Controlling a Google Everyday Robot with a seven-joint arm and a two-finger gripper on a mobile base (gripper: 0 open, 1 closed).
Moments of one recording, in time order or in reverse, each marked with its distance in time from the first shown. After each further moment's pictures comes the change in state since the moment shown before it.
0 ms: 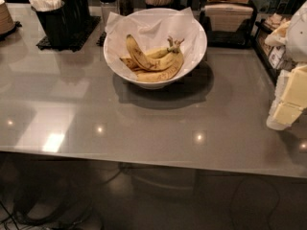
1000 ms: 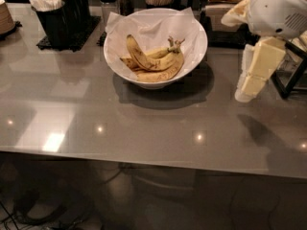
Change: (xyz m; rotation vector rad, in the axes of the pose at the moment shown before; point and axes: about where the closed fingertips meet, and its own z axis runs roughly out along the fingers) arm -0.070 -0.029 0.004 -0.041 -0.183 -0.194
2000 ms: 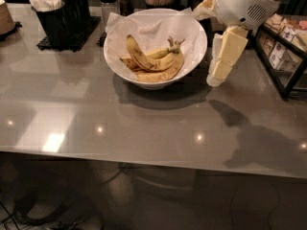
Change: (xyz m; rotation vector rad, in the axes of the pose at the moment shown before) arm -0.045 -0.040 0.032 -0.052 -0.136 -0.094
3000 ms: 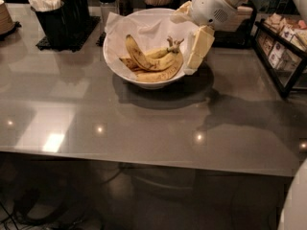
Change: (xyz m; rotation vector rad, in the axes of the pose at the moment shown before) arm -0.010 -0.068 0.067 -0.077 -0.138 -0.022
